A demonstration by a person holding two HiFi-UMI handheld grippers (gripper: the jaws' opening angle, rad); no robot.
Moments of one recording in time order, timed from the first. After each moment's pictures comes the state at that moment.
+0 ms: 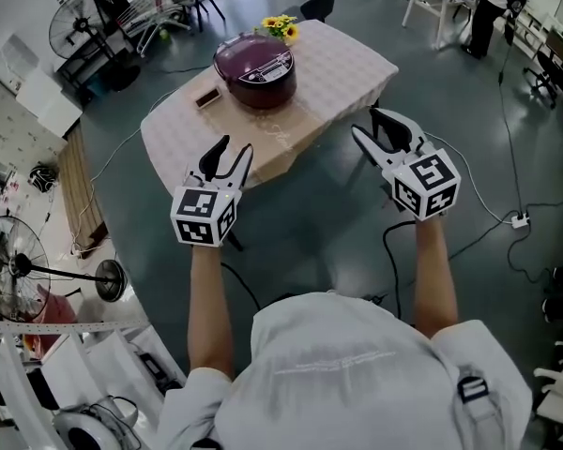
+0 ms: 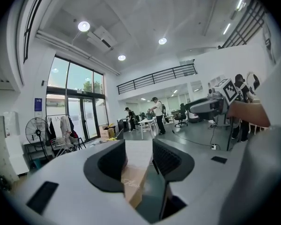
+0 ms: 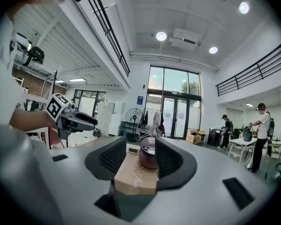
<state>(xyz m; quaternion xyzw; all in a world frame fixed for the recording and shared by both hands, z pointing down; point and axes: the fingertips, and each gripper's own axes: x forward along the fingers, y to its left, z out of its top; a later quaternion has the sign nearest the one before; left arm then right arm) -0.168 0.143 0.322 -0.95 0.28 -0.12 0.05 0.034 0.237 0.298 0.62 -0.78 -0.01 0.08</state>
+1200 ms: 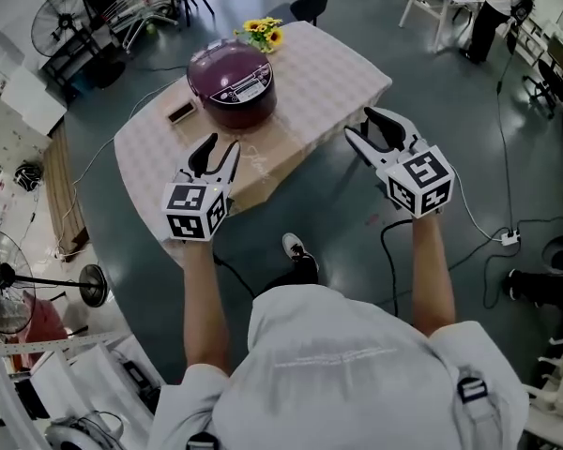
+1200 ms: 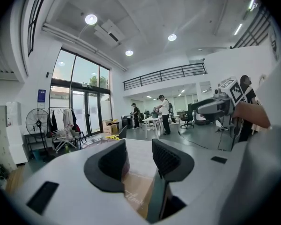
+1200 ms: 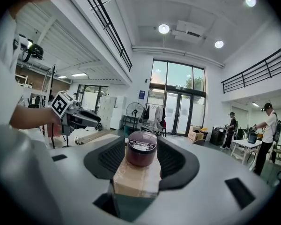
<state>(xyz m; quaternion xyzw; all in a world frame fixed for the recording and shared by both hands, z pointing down) -0.075 0.035 0.363 -0.94 0.31 -0.12 0.01 0.135 0.138 0.333 0.60 -0.79 0.00 0.12</state>
